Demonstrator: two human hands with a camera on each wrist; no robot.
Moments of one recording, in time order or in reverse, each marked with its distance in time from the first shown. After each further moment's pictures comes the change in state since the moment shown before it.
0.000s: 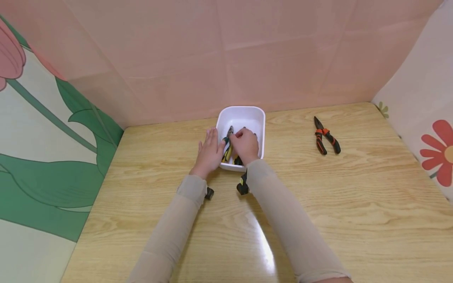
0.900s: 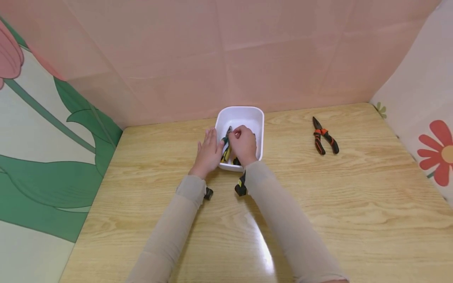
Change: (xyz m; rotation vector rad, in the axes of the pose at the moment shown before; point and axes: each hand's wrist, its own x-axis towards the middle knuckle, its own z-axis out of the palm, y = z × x) left_hand -0.001 0.002 -0.001 -0.007 0.005 -0.003; right_hand -0.003 -0.004 0.002 0.023 0.089 -0.084
